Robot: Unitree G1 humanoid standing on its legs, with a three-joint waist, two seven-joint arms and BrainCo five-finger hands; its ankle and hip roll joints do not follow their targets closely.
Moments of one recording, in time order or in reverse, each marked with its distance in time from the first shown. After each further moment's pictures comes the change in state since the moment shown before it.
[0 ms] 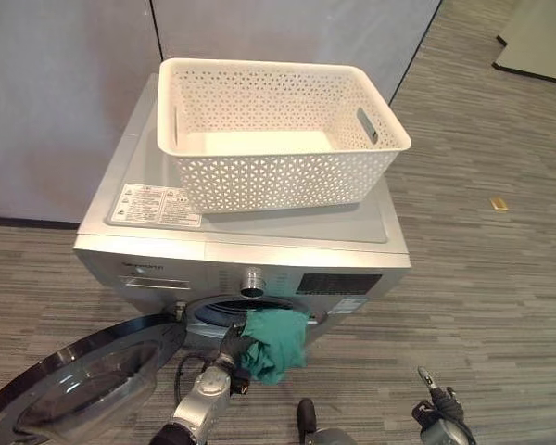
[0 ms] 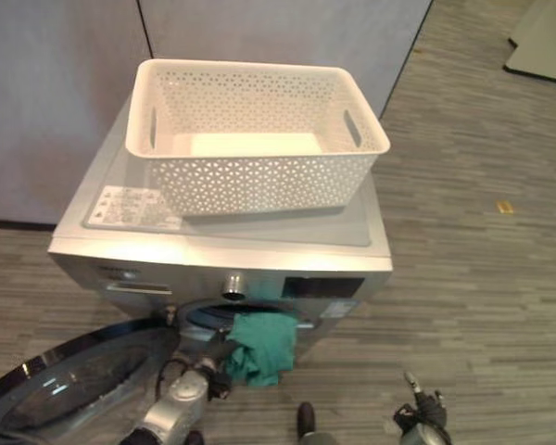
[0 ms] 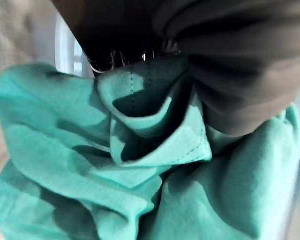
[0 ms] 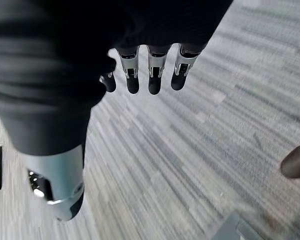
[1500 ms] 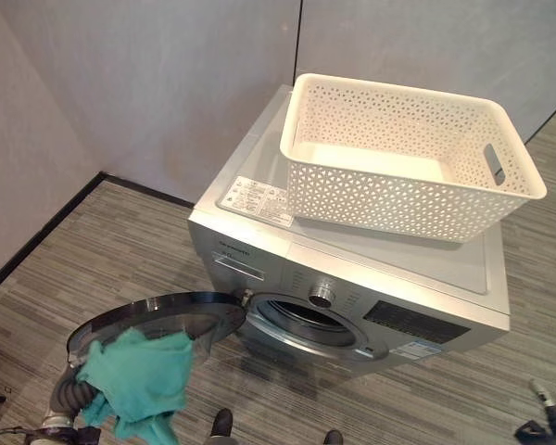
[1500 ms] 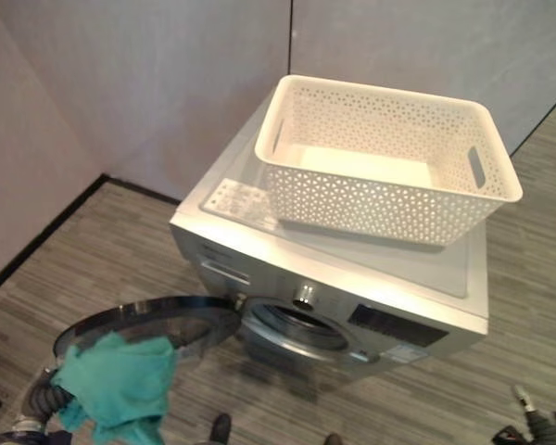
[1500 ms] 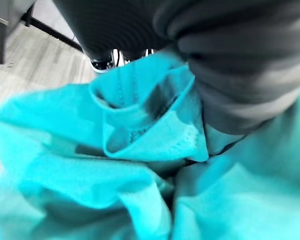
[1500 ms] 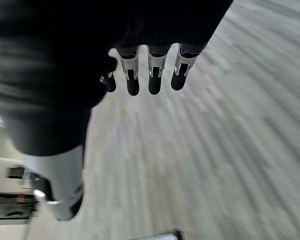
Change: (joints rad) left arm 0.545 0.323 0.599 -0.385 0.321 -0.025 -0.140; right arm 0.068 -0.126 -0.320 -0.035 -0.180 0.037 0.066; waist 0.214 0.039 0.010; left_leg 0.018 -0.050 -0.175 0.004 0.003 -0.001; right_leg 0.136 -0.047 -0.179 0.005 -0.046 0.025
